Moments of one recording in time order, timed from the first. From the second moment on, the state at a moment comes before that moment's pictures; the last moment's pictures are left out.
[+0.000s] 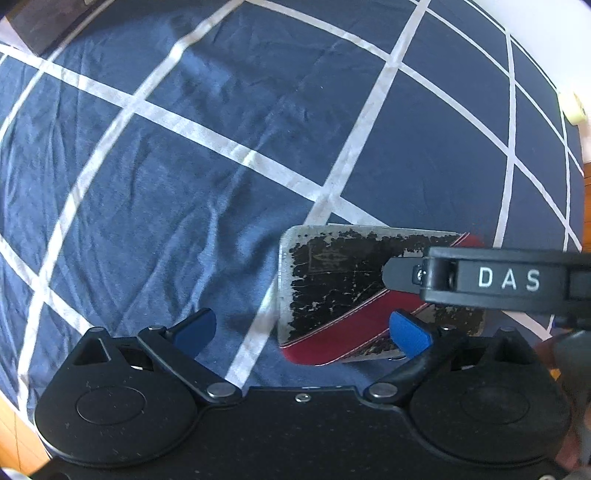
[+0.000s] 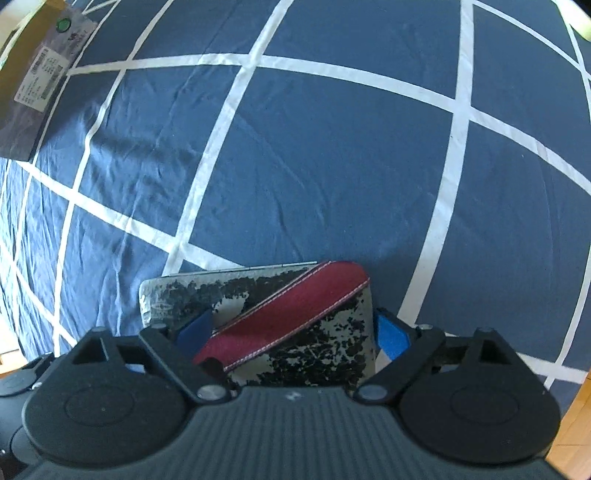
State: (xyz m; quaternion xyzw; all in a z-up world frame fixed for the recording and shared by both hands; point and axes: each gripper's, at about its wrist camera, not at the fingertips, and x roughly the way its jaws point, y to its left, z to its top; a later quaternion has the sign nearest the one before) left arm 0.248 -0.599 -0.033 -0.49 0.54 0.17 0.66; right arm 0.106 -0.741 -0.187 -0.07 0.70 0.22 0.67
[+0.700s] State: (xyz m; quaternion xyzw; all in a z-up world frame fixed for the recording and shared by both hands) left arm 0.278 -0.634 -0.025 -0.44 0.57 0.13 0.69; right arm 0.102 -0.748 -0.182 -0.07 0.68 0.24 0.69
